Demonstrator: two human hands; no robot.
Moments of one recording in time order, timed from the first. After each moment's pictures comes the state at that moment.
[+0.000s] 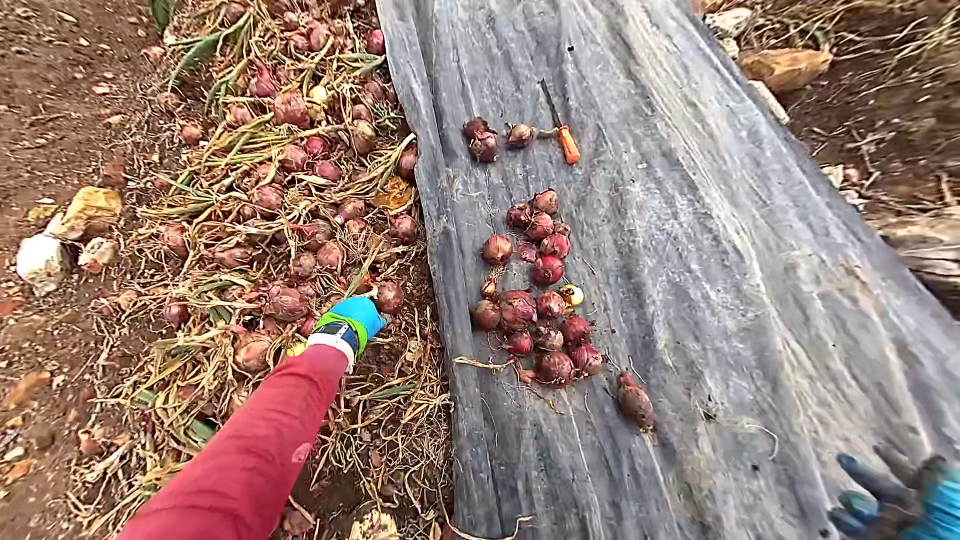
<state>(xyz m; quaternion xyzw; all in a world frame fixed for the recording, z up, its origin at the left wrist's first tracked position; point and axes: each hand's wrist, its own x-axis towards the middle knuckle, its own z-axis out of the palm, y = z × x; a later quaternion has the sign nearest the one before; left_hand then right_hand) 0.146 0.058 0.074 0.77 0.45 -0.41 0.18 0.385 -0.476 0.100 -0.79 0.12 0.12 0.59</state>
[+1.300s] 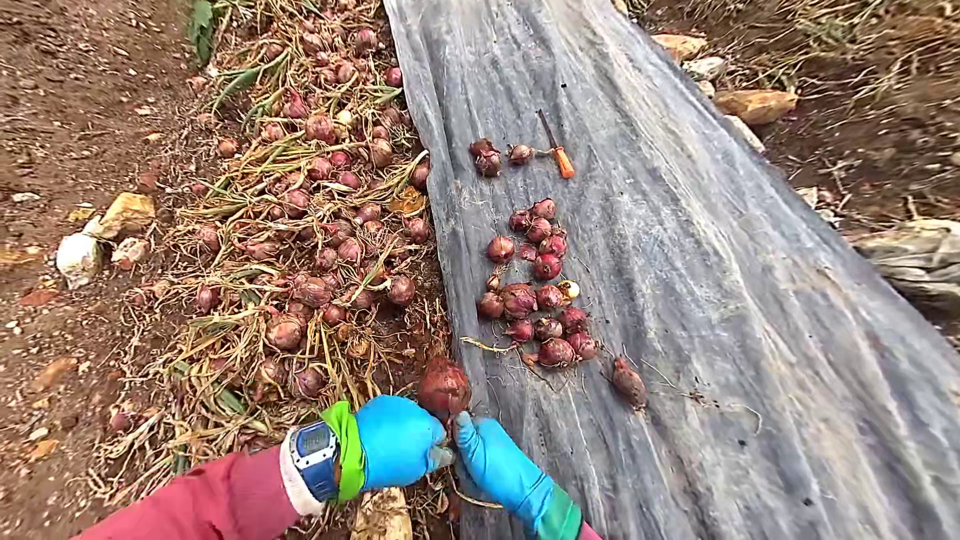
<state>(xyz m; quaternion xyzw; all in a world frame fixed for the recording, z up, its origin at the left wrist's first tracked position) 0.027 -0.086 0.146 0.88 0.09 -0.40 0.25 0.138 -0.264 0.033 -0.68 -0.35 0.55 0.34</state>
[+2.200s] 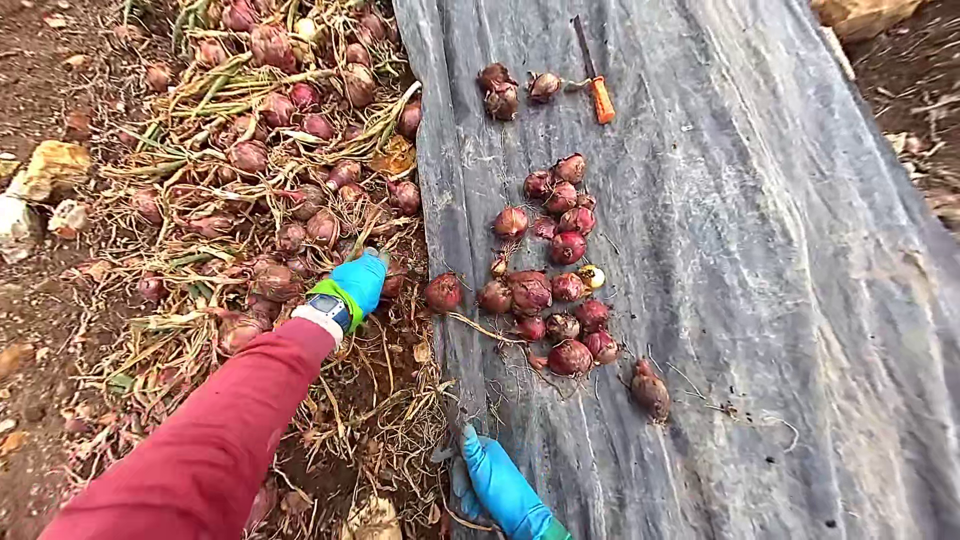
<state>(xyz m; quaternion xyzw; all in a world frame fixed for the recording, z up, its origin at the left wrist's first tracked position) 0.125 0.104 -0.028 0.88 0.37 -0.27 0.10 0.145 -0.277 -0.036 -0.63 -0.10 0.68 0.35</state>
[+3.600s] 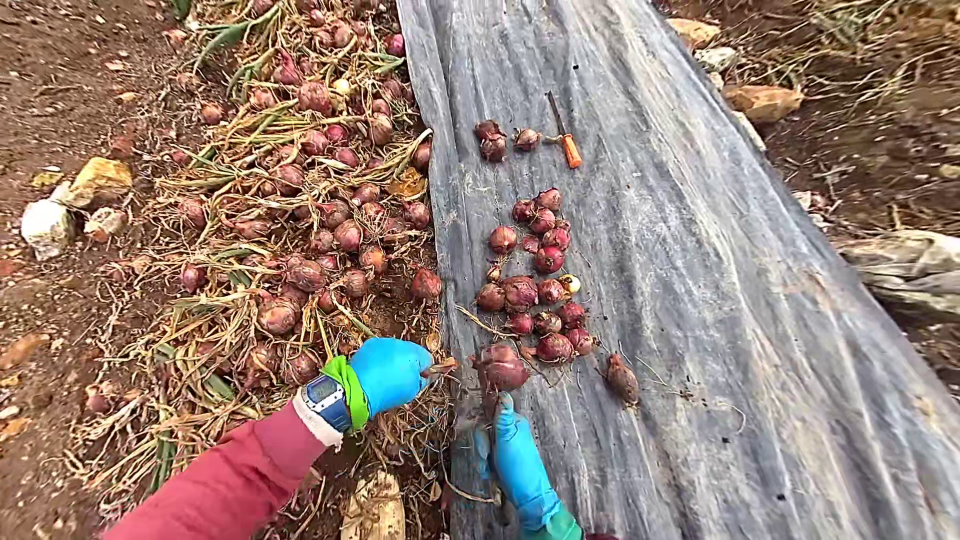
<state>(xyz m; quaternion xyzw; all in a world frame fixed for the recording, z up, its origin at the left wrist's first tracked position) 0.042 -0.046 0.104 0.89 0.20 -0.33 0.24 0.130 -0.287 0.005 -0.68 -0.14 0.48 0.54</state>
